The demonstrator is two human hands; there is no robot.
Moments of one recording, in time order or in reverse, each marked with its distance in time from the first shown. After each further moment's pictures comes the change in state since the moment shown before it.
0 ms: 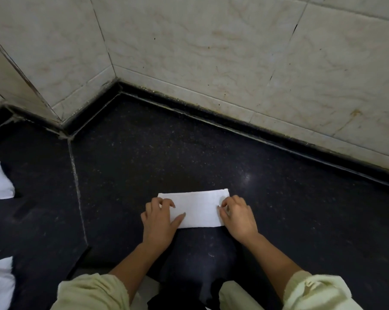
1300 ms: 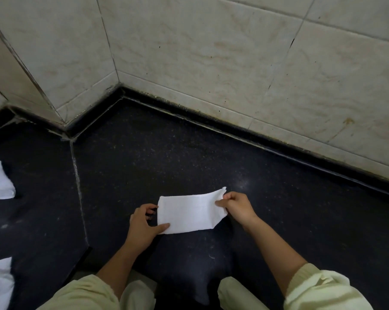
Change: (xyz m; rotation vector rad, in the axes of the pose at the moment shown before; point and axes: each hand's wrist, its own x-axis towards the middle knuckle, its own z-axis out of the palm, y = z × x) left_hand 0.004 -0.052 -0.010 -0.541 -0.065 -0.172; right_hand 0.018 -0.026 -0.036 0.844 -0.132 0.414
